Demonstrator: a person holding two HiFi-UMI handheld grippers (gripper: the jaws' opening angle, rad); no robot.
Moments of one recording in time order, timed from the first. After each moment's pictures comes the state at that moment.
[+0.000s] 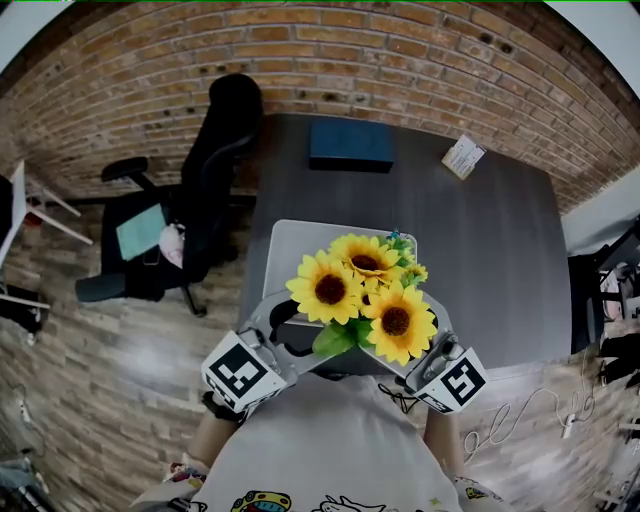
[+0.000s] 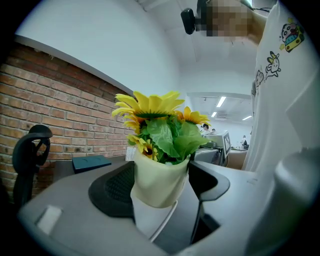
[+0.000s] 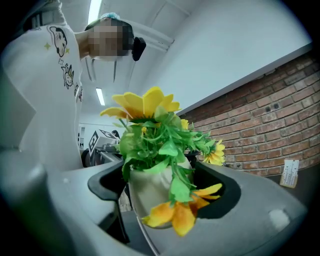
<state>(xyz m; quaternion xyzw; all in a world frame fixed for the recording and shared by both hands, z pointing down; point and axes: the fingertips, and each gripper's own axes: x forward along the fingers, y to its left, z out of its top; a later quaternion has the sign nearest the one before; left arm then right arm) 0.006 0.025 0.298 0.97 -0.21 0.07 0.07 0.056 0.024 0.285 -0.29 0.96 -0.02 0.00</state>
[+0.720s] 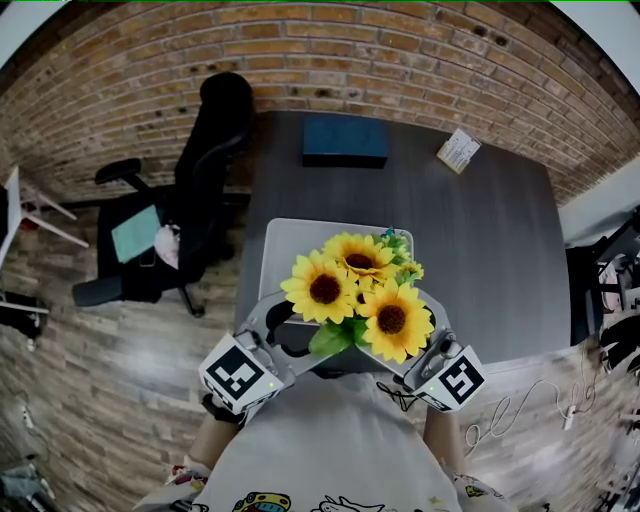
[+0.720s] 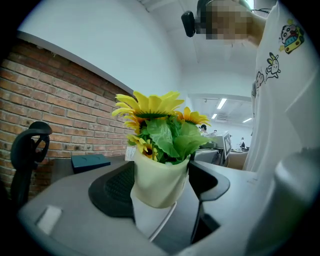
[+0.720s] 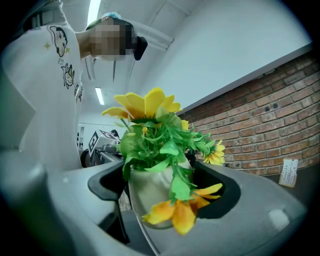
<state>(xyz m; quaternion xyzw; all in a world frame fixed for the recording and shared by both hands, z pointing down) 0.006 0.027 0.301 0.97 -0.22 0.05 0.09 0.057 0.026 0.286 -0.29 0.96 -0.02 0.00</state>
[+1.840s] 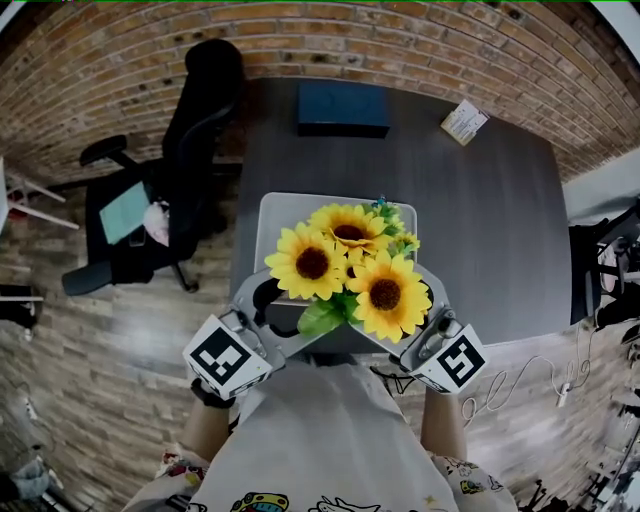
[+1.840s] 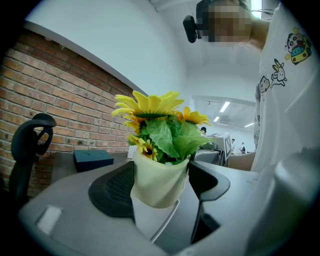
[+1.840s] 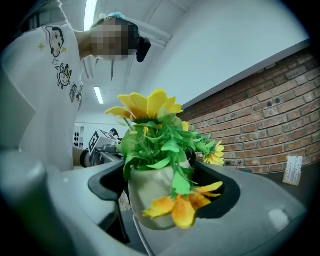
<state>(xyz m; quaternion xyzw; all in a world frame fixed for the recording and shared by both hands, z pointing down) -0.010 0.004 0.307 0.97 -0.22 0.05 0.12 0.040 0.003 0.291 -0.29 0.96 -0.03 -0.01</state>
